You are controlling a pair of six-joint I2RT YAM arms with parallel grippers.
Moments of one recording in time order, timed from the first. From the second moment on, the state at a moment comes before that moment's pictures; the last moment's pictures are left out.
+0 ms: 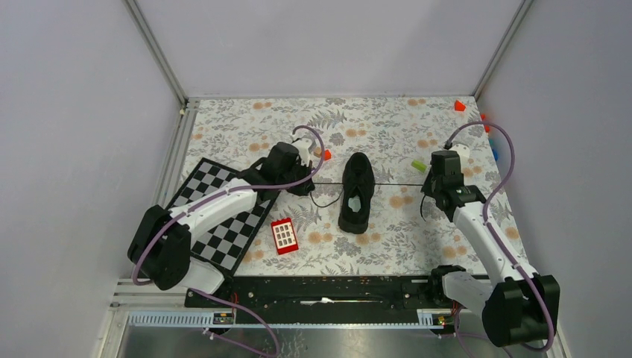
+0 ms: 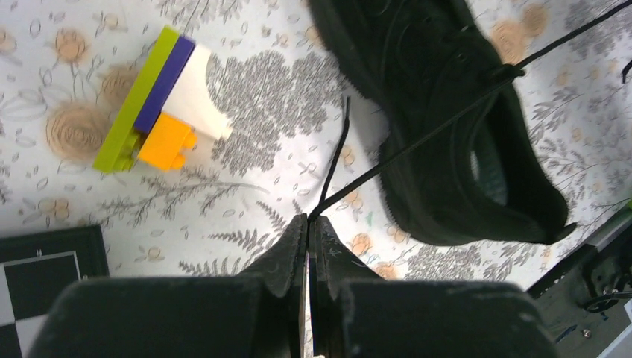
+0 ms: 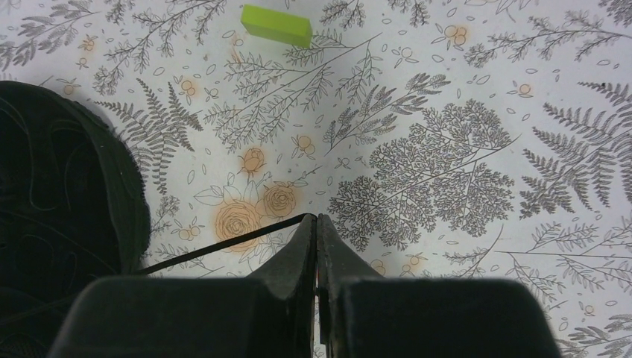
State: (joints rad) left arm -0.66 1.44 0.97 -0.23 0.13 -0.31; right arm 0.15 1.05 0.74 -0.48 0.33 0.42
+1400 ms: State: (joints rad) left arm -0.84 1.34 1.03 -0.31 0.35 -0.46; right arm 0.20 1.32 1.28 -0.44 -0.13 0.55
